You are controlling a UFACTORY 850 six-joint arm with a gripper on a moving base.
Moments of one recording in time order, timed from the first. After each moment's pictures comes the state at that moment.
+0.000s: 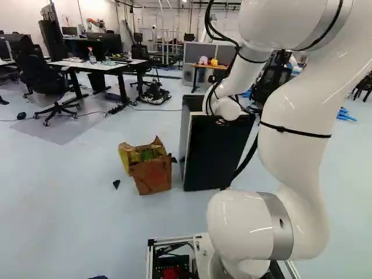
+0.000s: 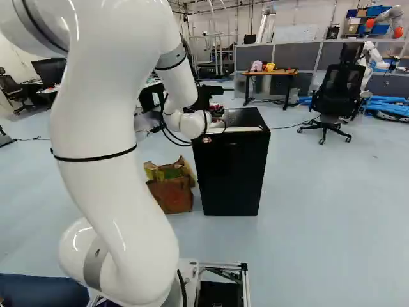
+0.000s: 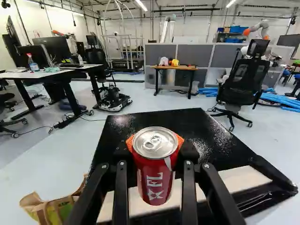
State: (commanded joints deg) arm -9.5 -14.6 -41.7 -1.0 53.3 0.0
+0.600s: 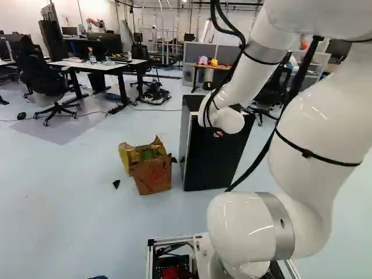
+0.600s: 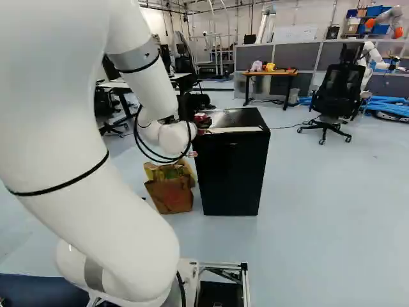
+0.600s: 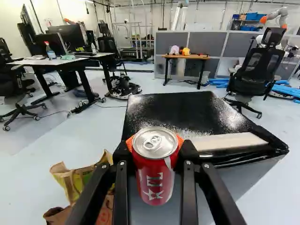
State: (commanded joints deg) arm -5.2 -0.8 -25.2 -0.6 51.8 0.0
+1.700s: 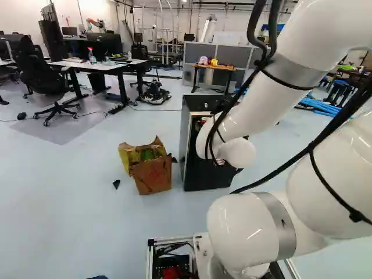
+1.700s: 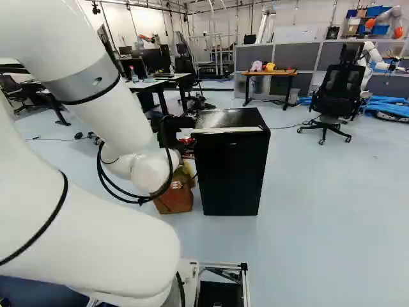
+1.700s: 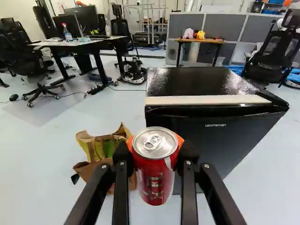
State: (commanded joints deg) arm -0.5 14.4 -6.9 -0.1 50.2 0.0
